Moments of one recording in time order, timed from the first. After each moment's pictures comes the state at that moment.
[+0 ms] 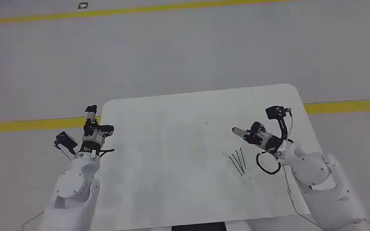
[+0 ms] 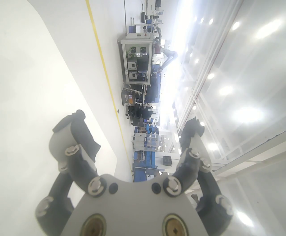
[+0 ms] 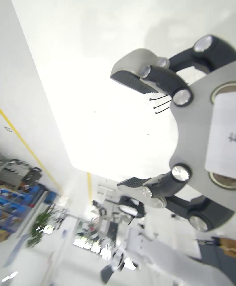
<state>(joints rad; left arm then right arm) 1.73 -1.15 -1.60 -1.80 -0.42 0.00 0.00 -1.66 -1.08 1.48 -1.90 -0.51 -0.14 0.69</state>
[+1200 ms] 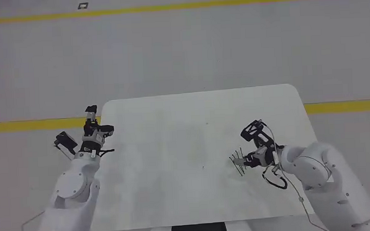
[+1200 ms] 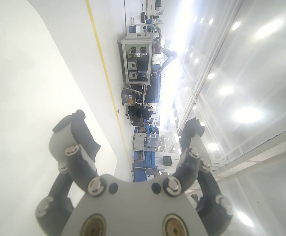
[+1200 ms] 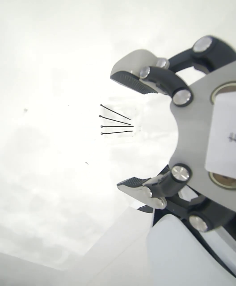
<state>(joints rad) 1.73 -1.15 -1.60 -1.80 -0.42 0.00 0.00 -1.62 -1.03 1.44 -2.05 -0.80 -0.28 1.23</state>
